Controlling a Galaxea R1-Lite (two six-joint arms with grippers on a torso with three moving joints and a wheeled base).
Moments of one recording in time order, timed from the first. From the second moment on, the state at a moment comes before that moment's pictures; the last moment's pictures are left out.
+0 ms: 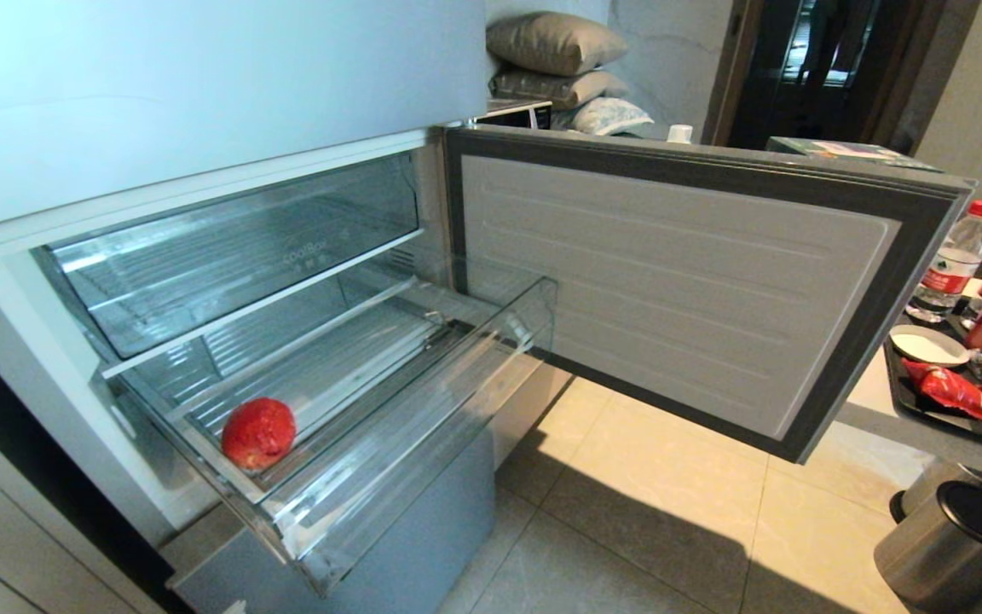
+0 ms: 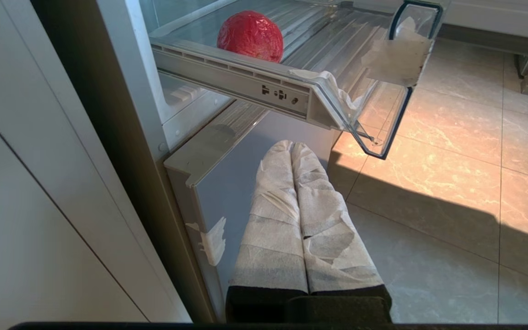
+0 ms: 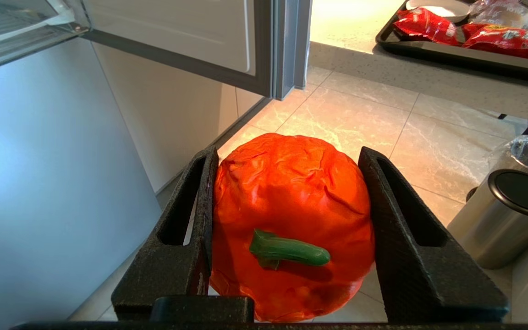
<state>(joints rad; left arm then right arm) 0.00 0.00 0.00 0.01 0.00 0.00 -0.01 0.00 0.00 0.00 -0.03 0.04</state>
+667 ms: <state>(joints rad) 0.00 0.00 0.00 0.01 0.00 0.00 -0.03 0.14 -0.23 0.08 -0.11 0.13</state>
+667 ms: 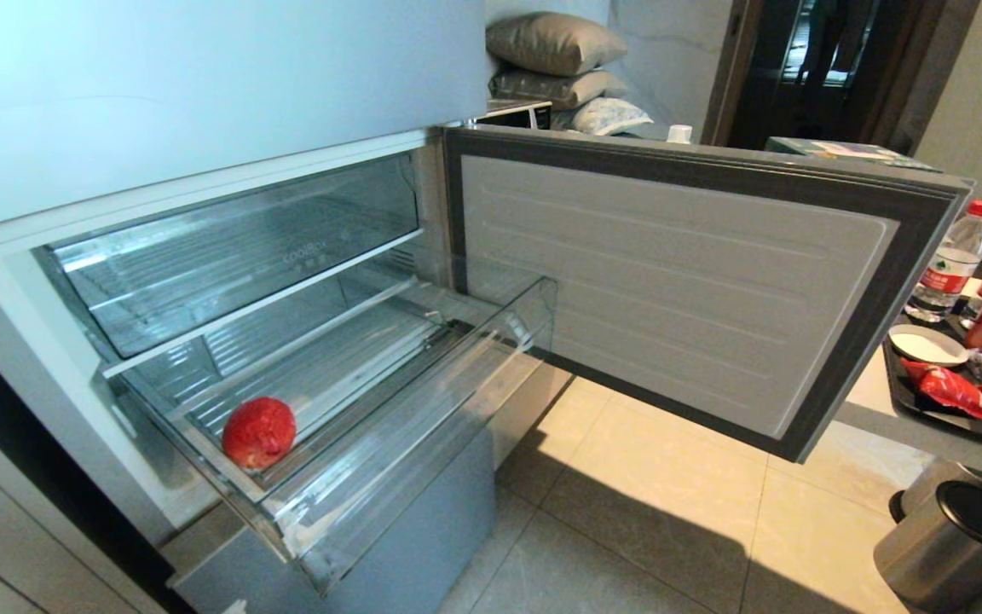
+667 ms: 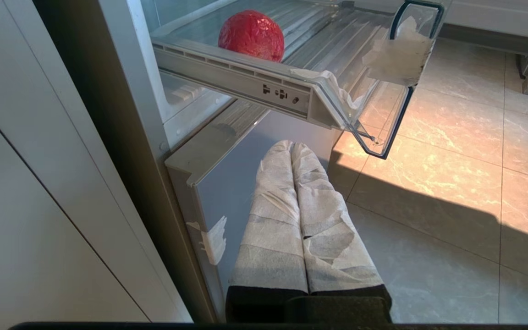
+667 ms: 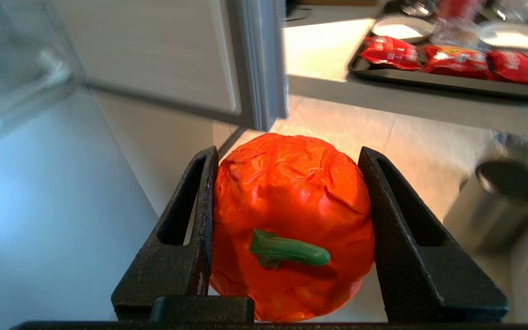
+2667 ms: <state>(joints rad) 0.00 0.00 0.00 0.01 0.00 0.00 -0.90 2.21 -1.47 -0.62 0.28 0.41</state>
